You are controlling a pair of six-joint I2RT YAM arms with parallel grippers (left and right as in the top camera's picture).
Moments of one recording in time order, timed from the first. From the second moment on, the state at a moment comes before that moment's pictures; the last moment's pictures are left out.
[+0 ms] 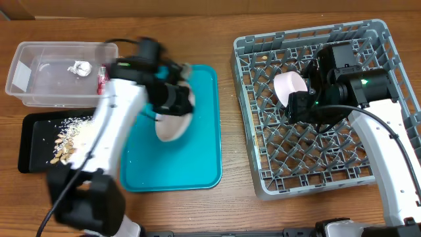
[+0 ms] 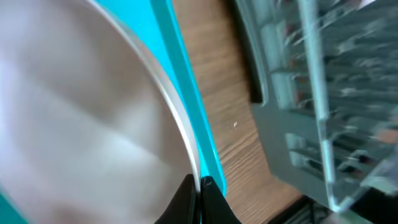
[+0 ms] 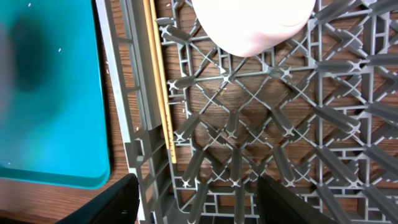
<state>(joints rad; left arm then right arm) -0.28 1.76 1.50 -1.13 0.42 -0.09 0.16 1.49 1.48 -1.31 -0.17 0.17</state>
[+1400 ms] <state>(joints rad) 0.33 1.56 1.74 -1.47 0.15 -0.26 0.71 2.05 1.48 -0.83 -0.19 0.43</state>
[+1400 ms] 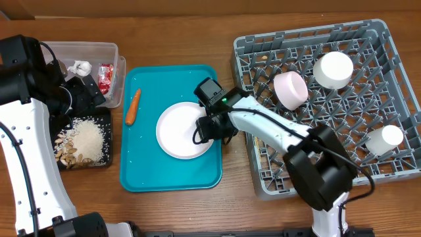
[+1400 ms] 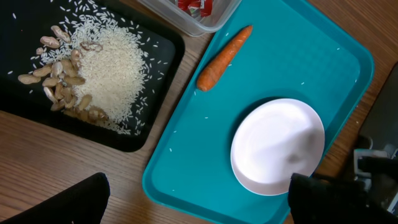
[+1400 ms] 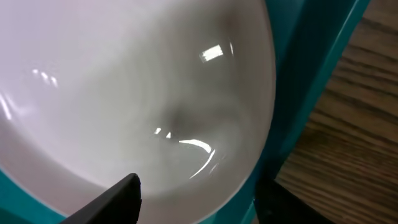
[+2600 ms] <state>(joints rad) 0.33 1.56 1.74 -1.47 0.15 -0.26 0.41 1.63 1.69 -1.10 0.87 0.46</state>
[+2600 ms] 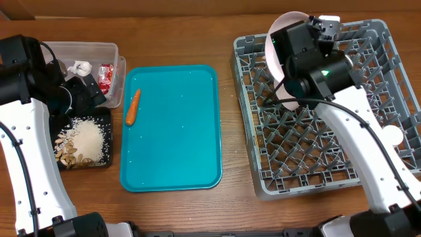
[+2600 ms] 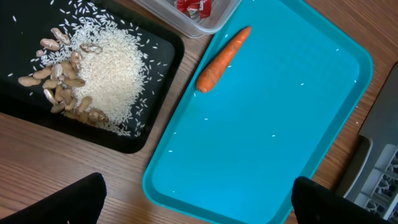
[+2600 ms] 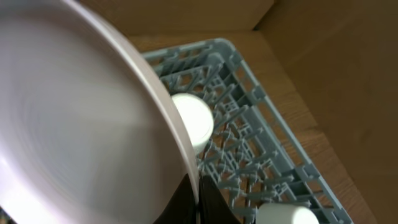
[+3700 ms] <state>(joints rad) 0.33 1.56 1.74 -1.46 0.15 -0.26 0.53 1.88 1.63 -1.00 1.33 0.54</state>
